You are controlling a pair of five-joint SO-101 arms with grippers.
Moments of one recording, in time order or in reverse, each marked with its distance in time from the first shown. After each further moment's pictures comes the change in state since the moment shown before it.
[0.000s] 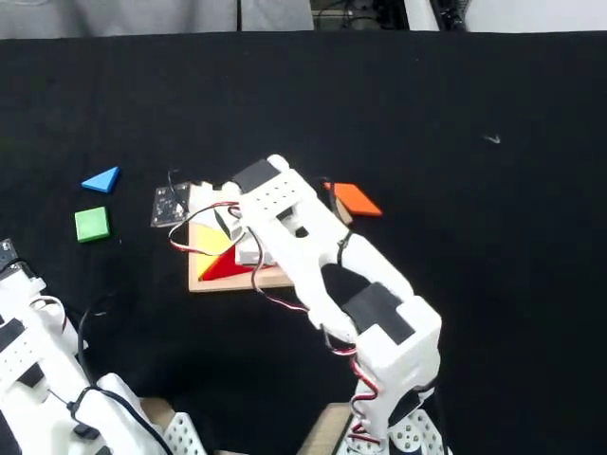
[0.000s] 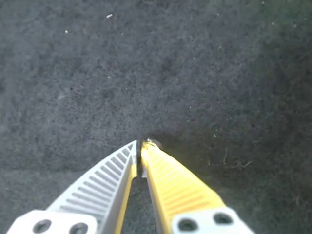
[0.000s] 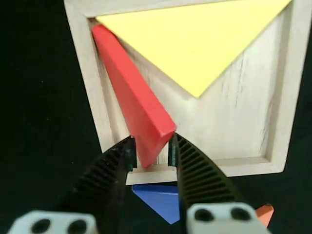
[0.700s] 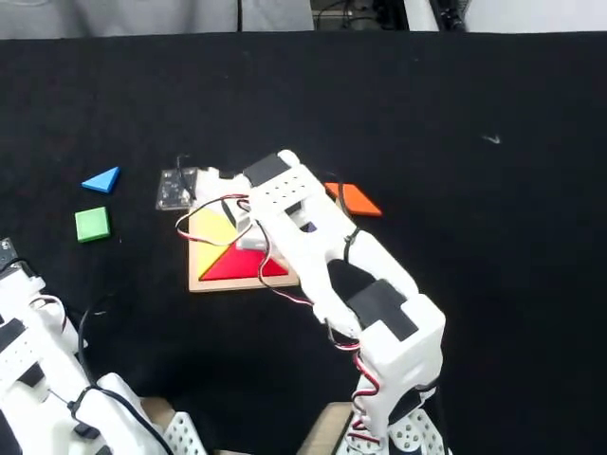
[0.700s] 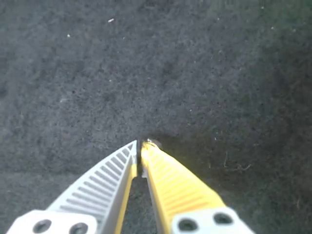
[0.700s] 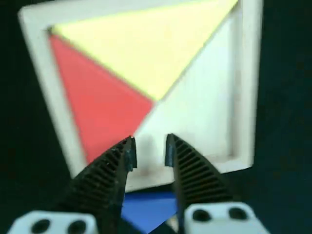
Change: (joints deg) left arm 0.0 0.0 0.0 -0.7 0.0; right arm 2.5 0.1 0.0 -8.4 -0.2
